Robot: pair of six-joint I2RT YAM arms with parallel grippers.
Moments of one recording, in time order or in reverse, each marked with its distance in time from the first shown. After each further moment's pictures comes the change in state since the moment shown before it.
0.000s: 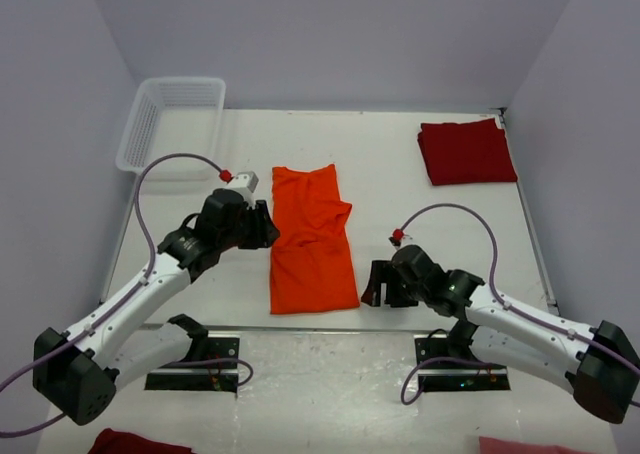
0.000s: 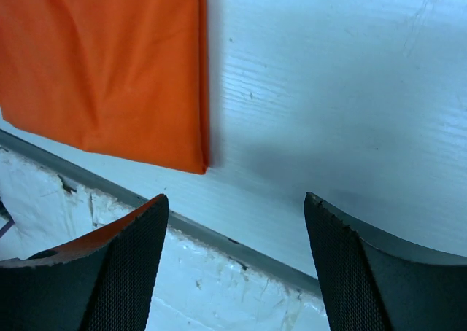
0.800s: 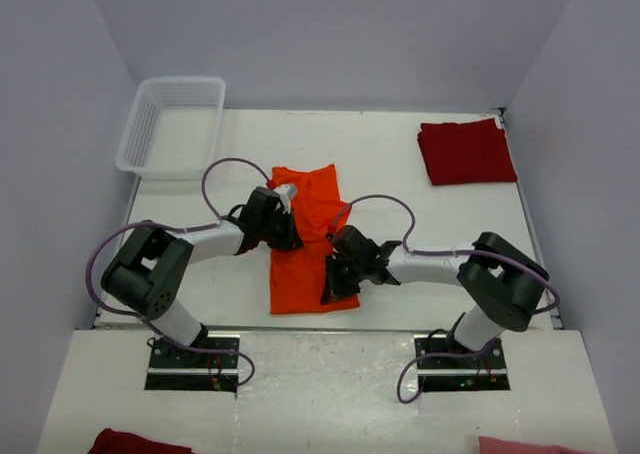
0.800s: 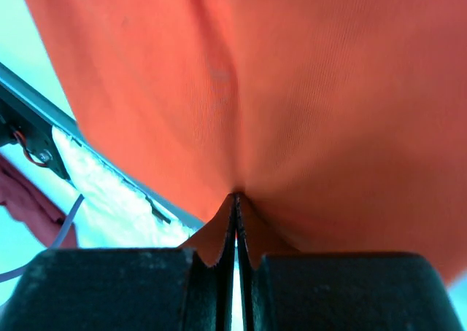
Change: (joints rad) left arm 0.021 0.610 -0.055 0.489 0.264 0.029; right arm 0.069 0.745 0.286 0.362 -0.330 0.033
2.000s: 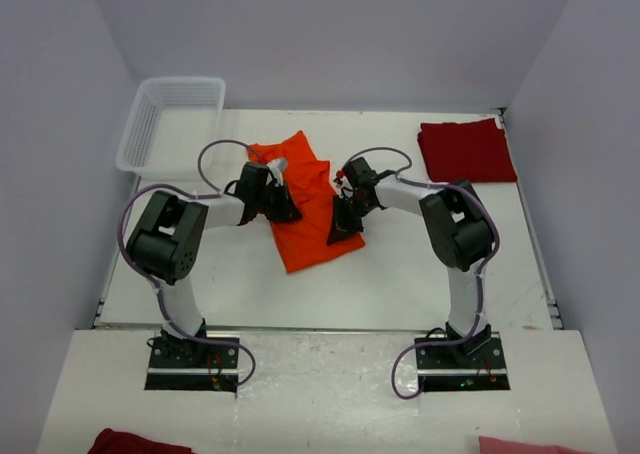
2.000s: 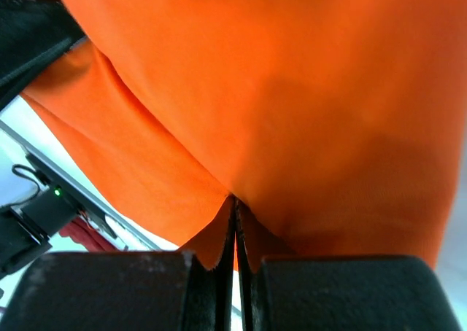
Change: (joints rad) left arm 0.177 0.269 0.243 0.077 0.145 -0.002; right arm -0.397 0.481 0.668 -0.441 -0.195 -0.316
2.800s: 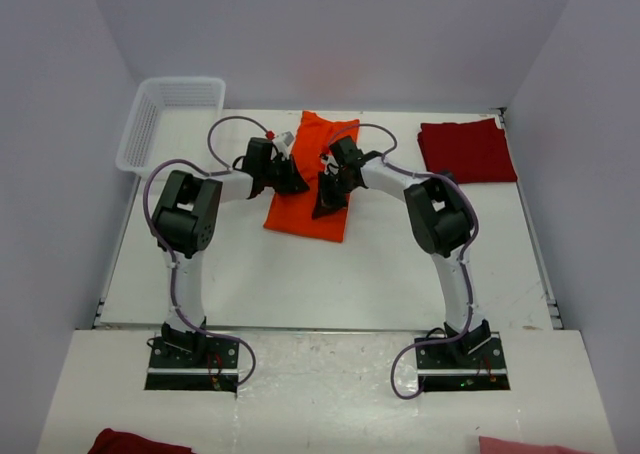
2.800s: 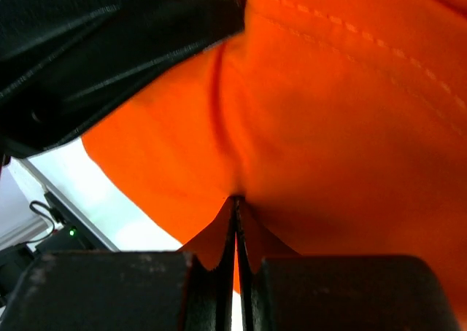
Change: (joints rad) left arm 0.039 0.243 0.321 0.014 0.083 0.046; right arm 0.000 0.161 0.285 0.025 0.011 -0.024
